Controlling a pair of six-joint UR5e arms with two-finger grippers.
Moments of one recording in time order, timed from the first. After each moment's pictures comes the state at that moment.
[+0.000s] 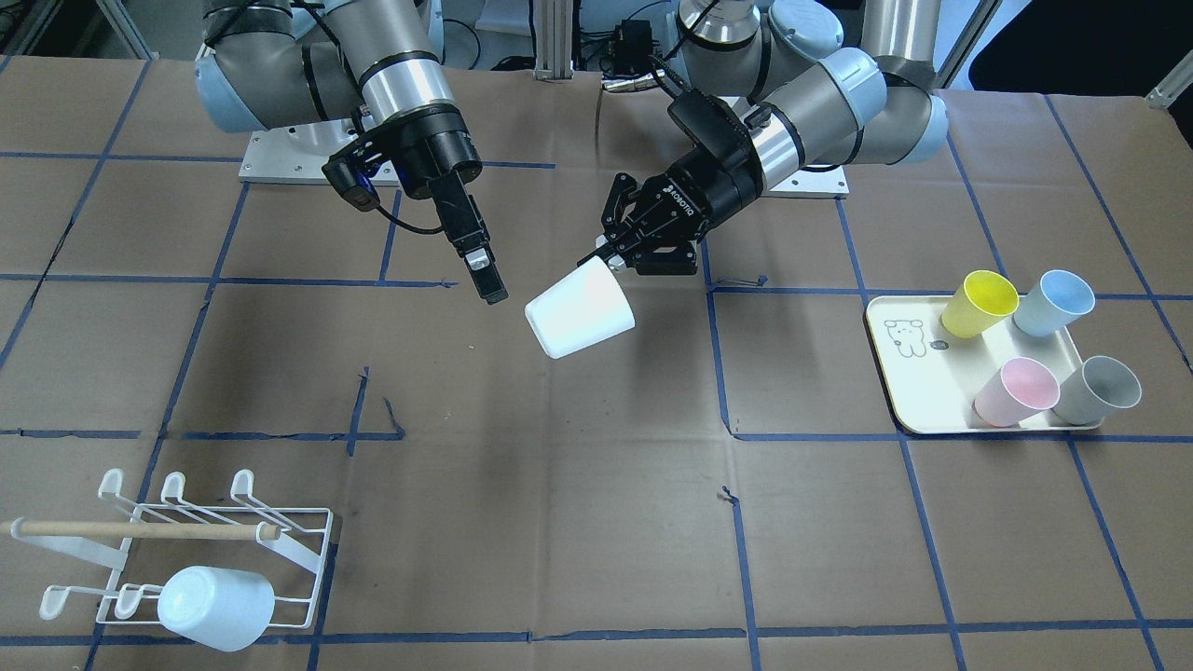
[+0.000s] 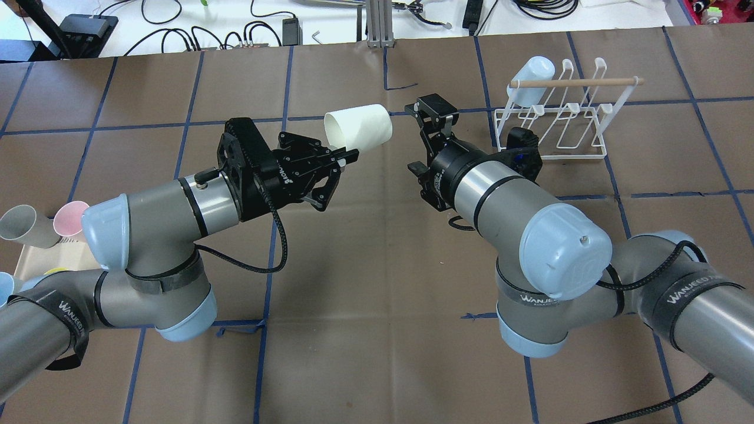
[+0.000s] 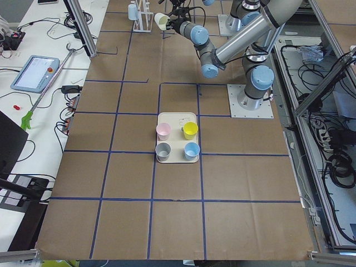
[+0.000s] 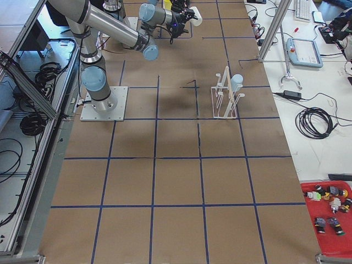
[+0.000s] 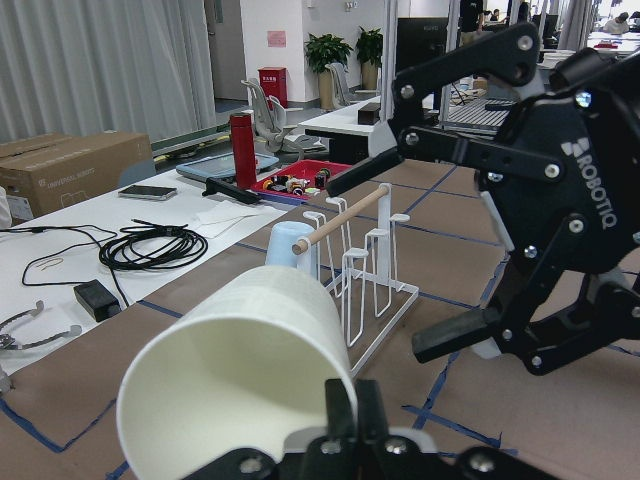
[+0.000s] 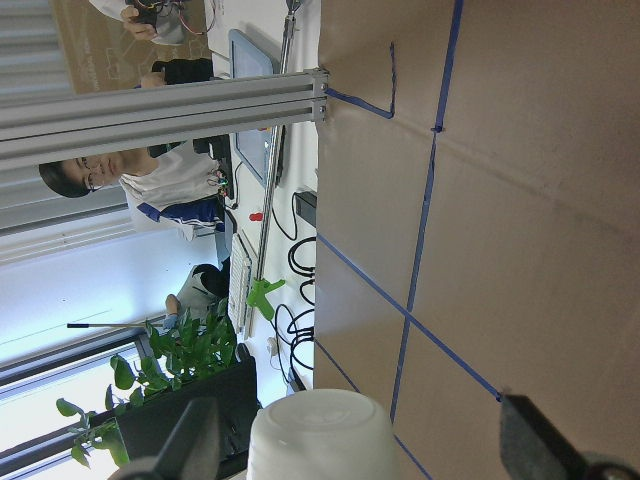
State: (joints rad) left arm -1.51 -1.66 -2.34 0.25 0.56 0.55; right arm 1.82 -1.53 2.26 -3.37 -1.37 1.67
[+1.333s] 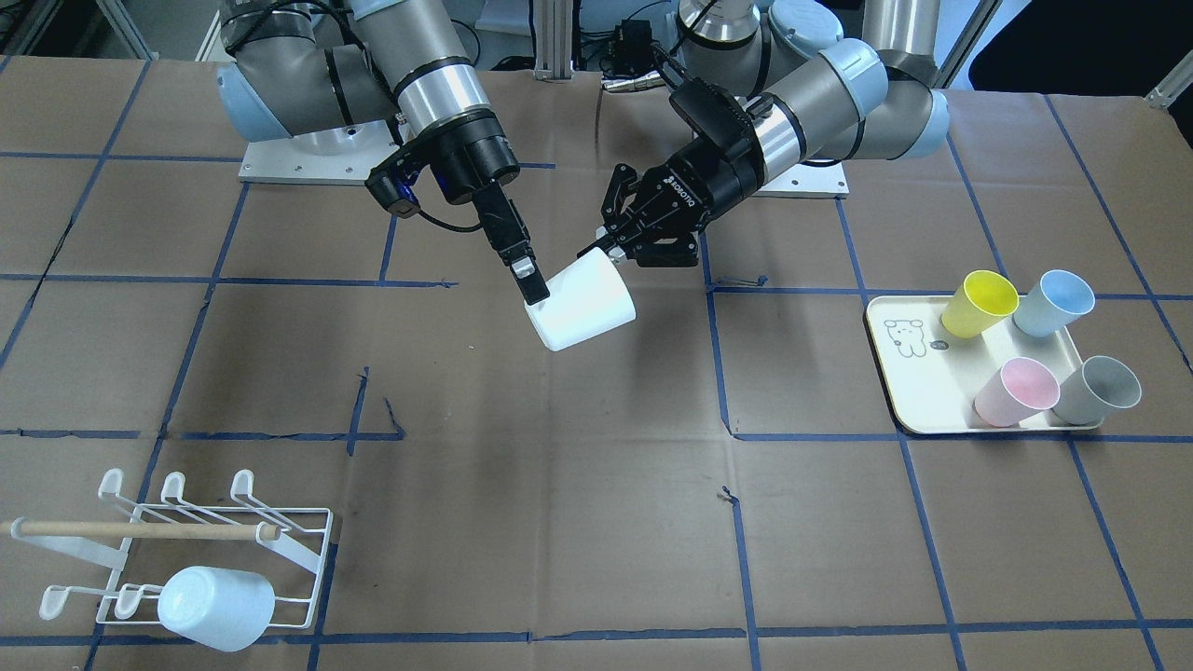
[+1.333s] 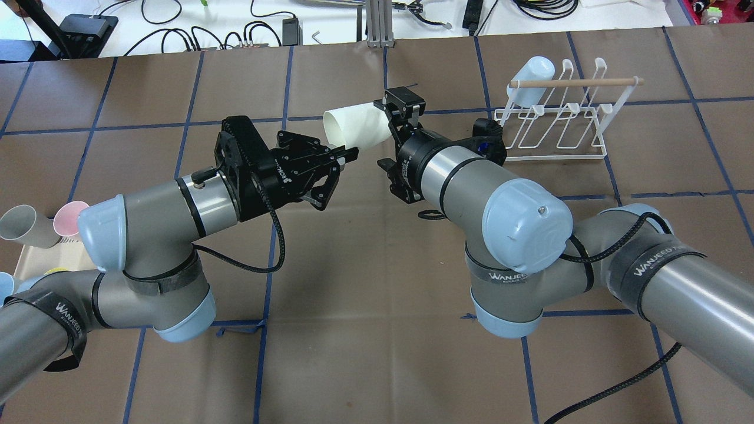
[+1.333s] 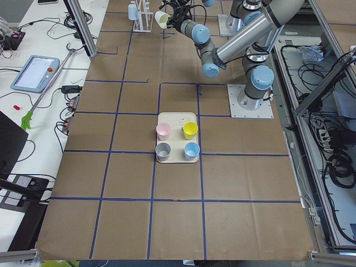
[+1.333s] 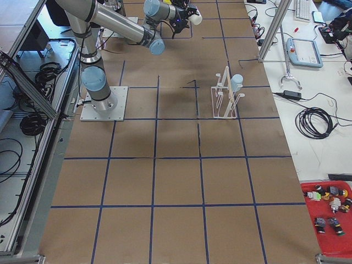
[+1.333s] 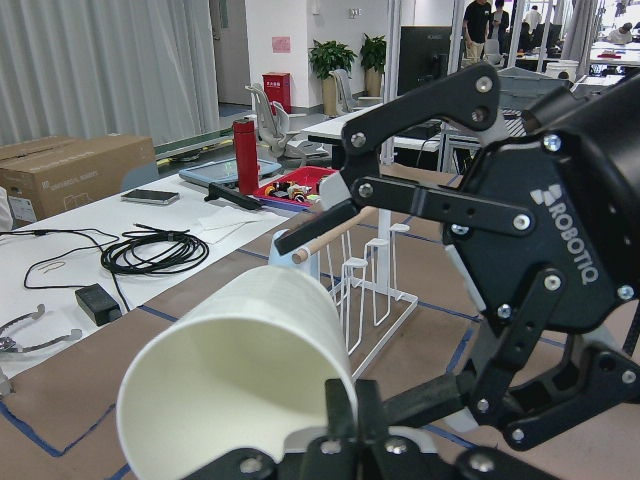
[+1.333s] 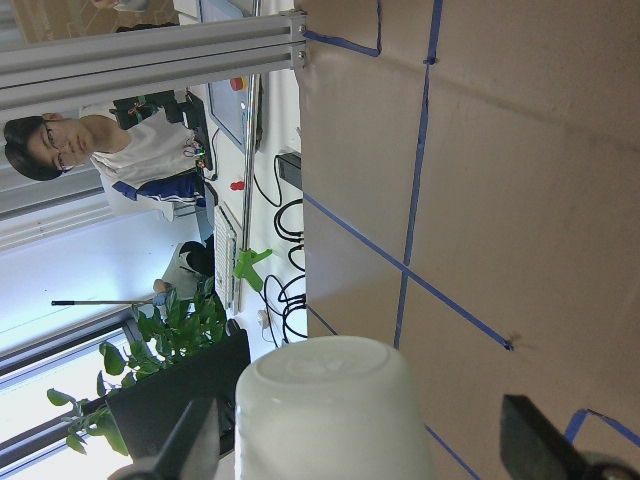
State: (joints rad) left arm -1.51 -1.65 -2.34 0.25 0.57 0.53; right arm 1.89 -1.45 2.15 -3.31 -1.37 1.76
